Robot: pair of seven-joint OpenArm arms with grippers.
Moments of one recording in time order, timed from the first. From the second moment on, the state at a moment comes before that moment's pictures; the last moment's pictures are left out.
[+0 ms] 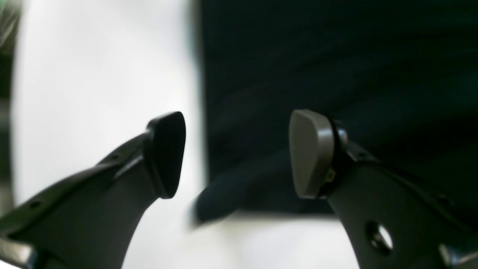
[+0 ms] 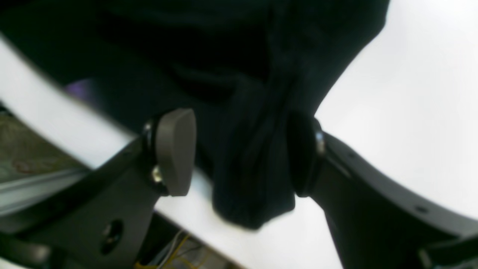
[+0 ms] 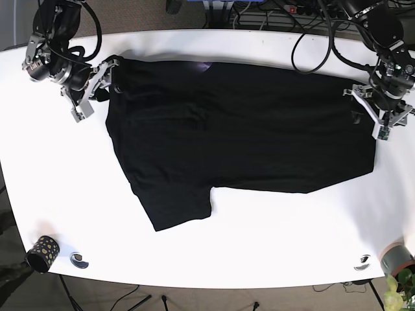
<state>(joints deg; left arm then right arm) 8.8 -7.5 -35.3 106.0 -5.0 -40.1 50.4 -15.5 15.7 28.6 104.1 44.8 39.7 -72.0</state>
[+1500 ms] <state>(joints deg) 26.7 -8.6 -34.7 102.8 -2.0 -39.9 46.9 -22.5 9.0 29.5 114.6 15.3 39.9 -67.1</state>
